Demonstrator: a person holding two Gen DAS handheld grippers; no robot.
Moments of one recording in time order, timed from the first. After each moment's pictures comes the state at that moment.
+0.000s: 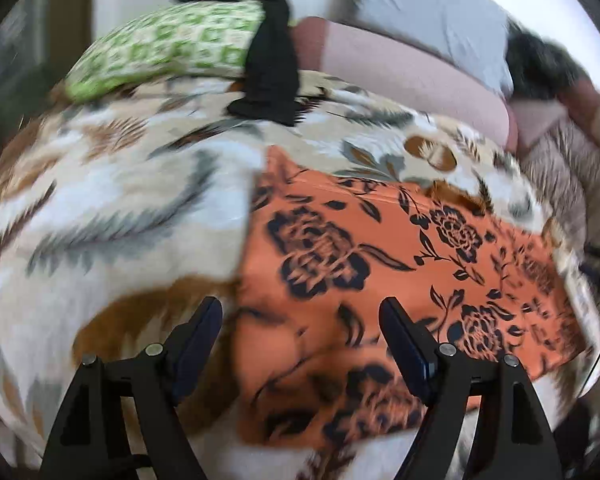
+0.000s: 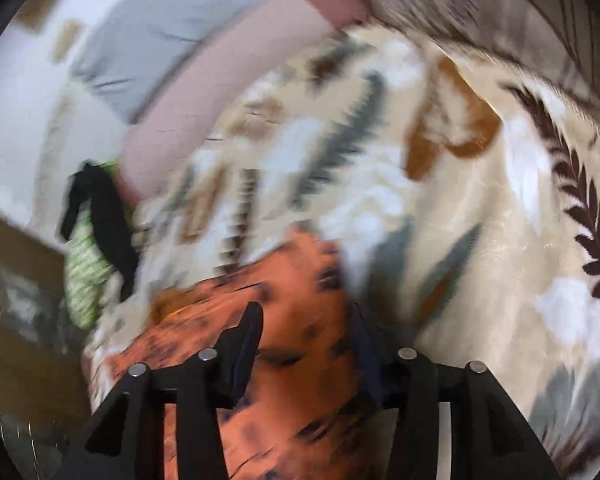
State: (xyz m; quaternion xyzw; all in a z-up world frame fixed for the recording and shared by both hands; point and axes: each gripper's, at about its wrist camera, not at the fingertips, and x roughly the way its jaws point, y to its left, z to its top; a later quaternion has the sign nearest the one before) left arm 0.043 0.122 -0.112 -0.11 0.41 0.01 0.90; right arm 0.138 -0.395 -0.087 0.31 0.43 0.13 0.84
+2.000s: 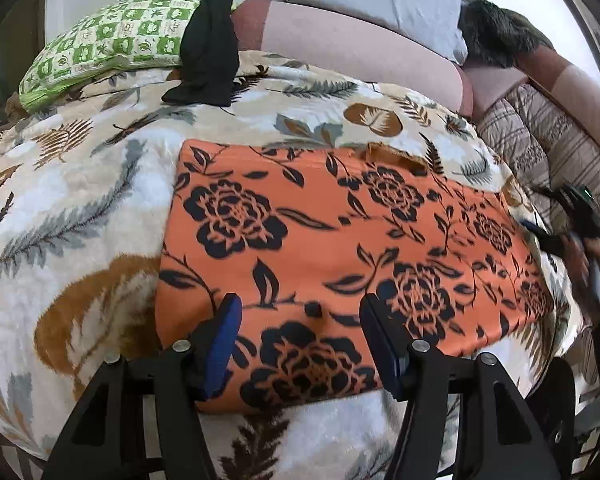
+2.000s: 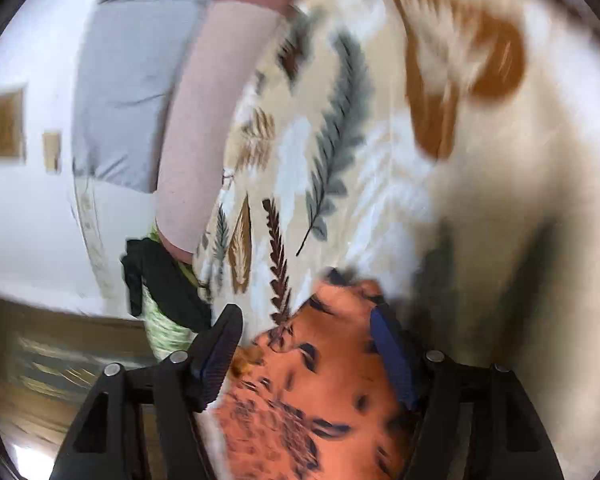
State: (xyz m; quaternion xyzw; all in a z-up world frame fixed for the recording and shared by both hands) left arm 0.047 0.073 -0.108 -0.07 0.44 -0.07 0.89; right arm 0.181 -0.440 -0.153 0.50 0.41 0.16 0.75
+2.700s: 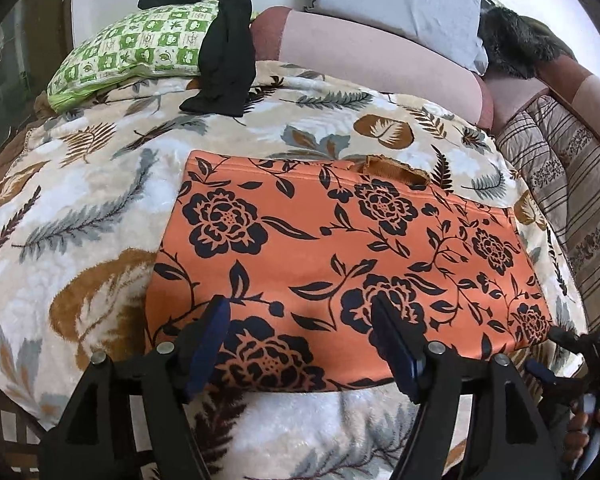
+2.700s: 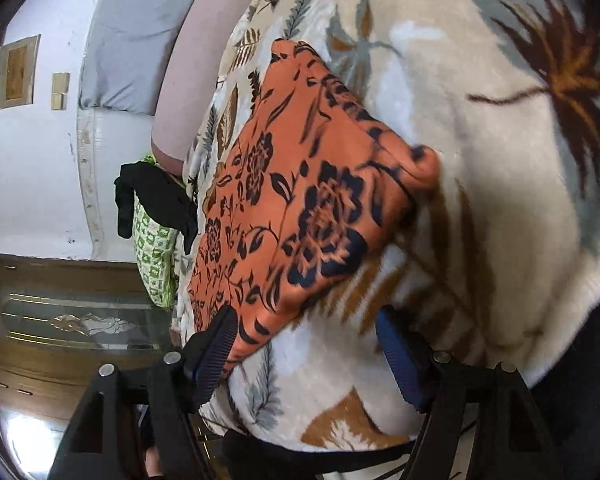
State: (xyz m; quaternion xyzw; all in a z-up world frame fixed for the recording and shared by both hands) left arm 0.032 0.038 -0.087 -0.08 0.44 -0.01 0.89; right arm 0.003 -0.360 -0.175 0.50 0.47 0.14 0.71
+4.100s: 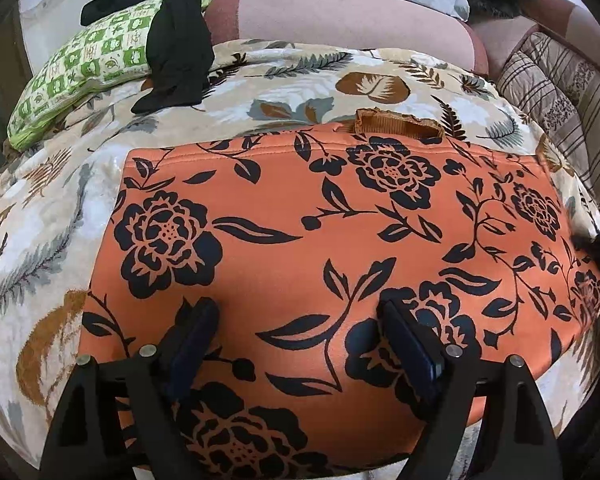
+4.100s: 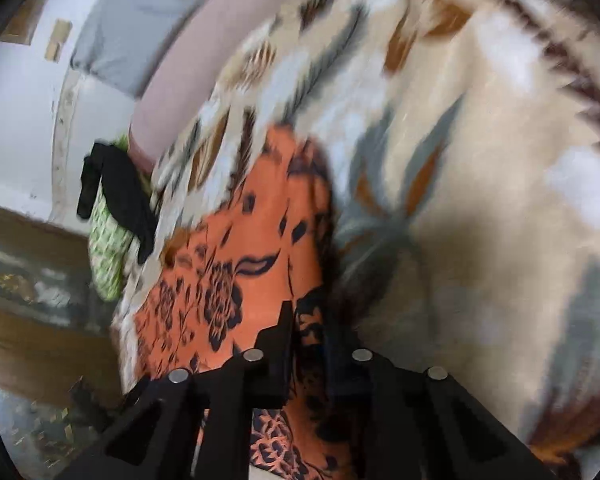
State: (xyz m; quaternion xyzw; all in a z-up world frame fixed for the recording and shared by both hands) left arm 0.086 0.009 -0.145 0.02 0.46 -0.02 0.89; right arm 0.148 -0.413 -0.177 0.36 0.51 0.12 0.77
